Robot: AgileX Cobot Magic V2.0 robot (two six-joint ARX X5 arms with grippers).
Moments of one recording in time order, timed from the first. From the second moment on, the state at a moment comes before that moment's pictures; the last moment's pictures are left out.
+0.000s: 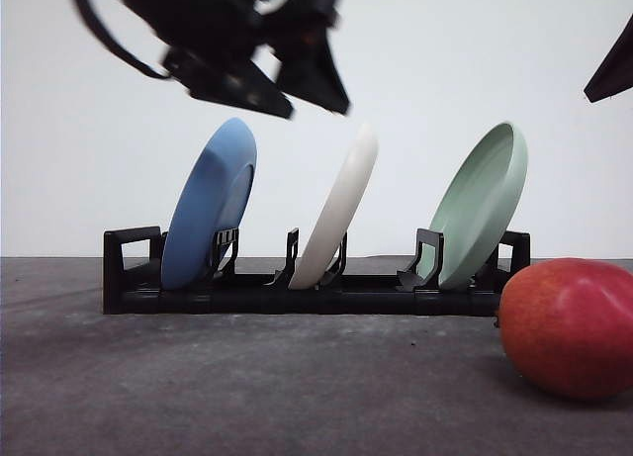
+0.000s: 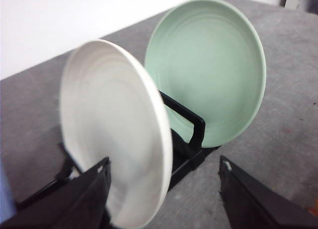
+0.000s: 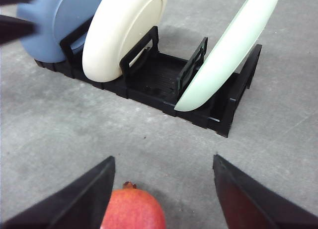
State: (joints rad) left_arx -0.78 1.47 0.91 0.21 -0.10 0.09; right_arx 0.27 0.57 0.52 -0.41 -0.27 0.02
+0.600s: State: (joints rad) left_arx -0.79 1.75 1.13 0.15 -0.16 0.09; right_arx 0.27 0.57 0.52 -0.41 -0.27 0.02
